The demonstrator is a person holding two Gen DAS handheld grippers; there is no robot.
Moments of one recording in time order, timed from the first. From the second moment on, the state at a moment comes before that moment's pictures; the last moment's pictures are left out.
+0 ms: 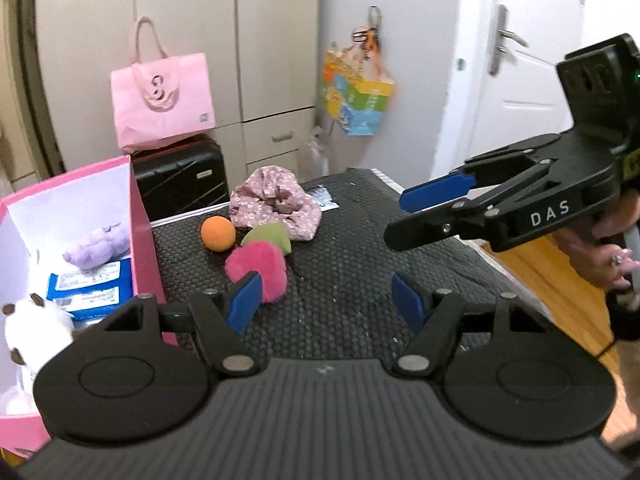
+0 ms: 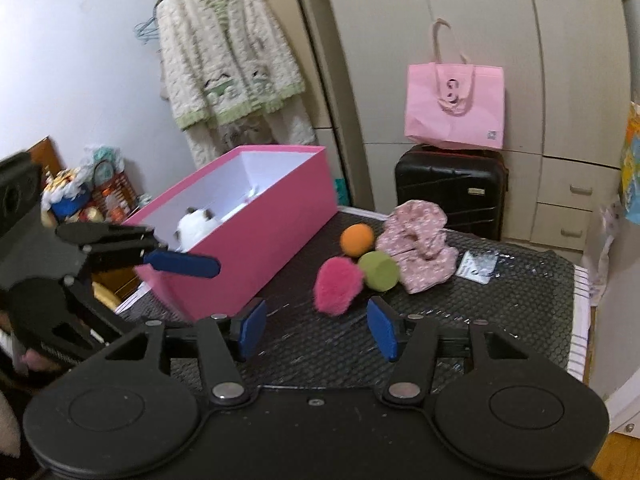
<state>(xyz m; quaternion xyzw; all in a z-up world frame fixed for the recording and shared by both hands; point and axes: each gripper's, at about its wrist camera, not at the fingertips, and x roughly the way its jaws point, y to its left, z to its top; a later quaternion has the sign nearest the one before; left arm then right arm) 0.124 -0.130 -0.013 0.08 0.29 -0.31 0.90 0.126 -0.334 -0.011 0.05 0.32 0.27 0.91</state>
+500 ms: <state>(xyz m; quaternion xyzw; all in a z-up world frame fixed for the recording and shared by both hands) 0.182 -0.172 -0.073 0.05 0.30 -0.17 0.94 0.206 -0.355 -0.044 0.08 0.31 0.20 0.92</state>
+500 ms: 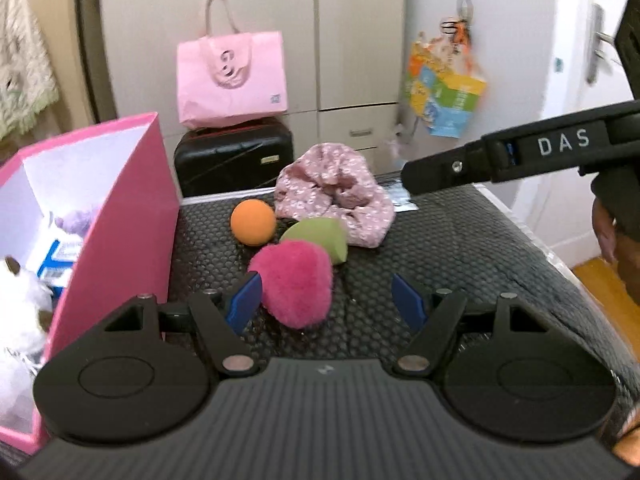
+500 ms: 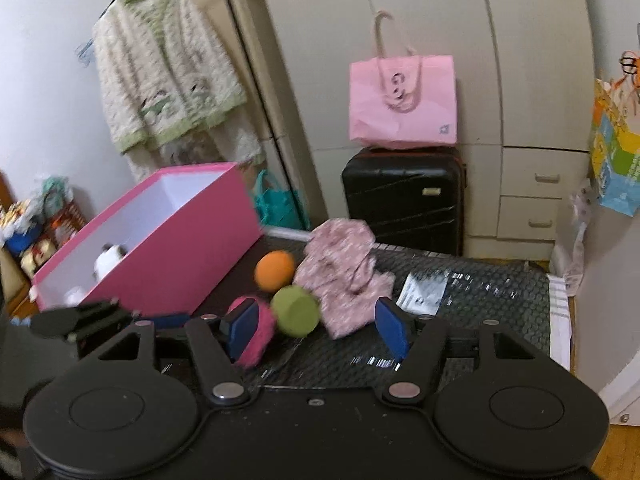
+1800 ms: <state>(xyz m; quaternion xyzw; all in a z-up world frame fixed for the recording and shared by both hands) 0.219 -0.172 -0.104 0.06 0.30 -0.13 0.94 0.304 -0.324 -0.096 0.07 0.37 0.21 0.90</state>
